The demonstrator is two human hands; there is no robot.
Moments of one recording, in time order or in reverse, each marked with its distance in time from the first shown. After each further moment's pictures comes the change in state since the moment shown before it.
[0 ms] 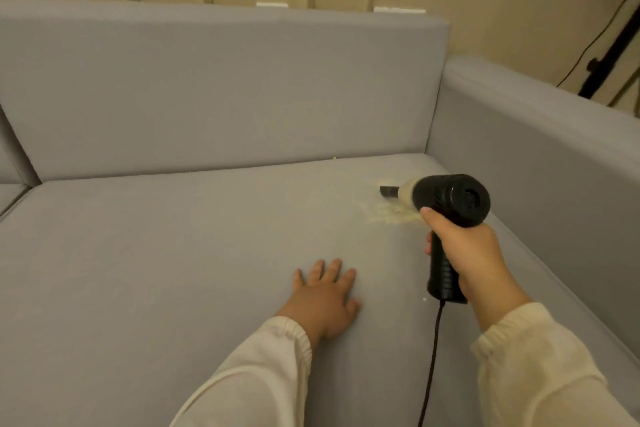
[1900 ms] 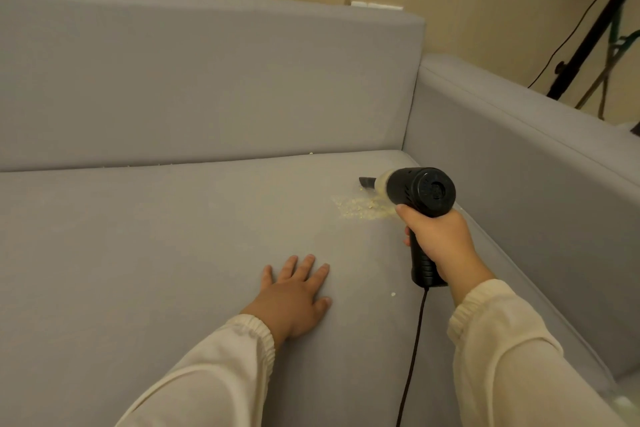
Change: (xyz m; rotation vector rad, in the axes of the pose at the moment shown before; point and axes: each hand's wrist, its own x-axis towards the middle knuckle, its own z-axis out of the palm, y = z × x) left_hand 0.004 0.002 0.007 0.019 0.007 0.003; right_hand 0.039 0.014 -0.018 -0.170 -0.046 -0.087
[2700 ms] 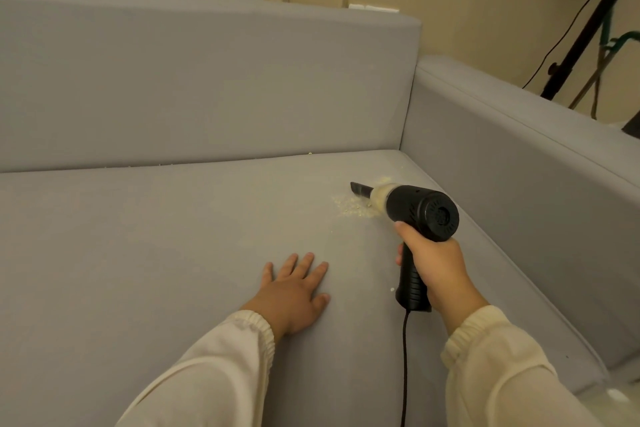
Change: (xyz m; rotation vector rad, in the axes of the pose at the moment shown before) left_hand -0.004 -0.003 0.001 -0.014 0.007 0.010; right_hand -0.043 0.018 0.006 0.234 0.006 0.136
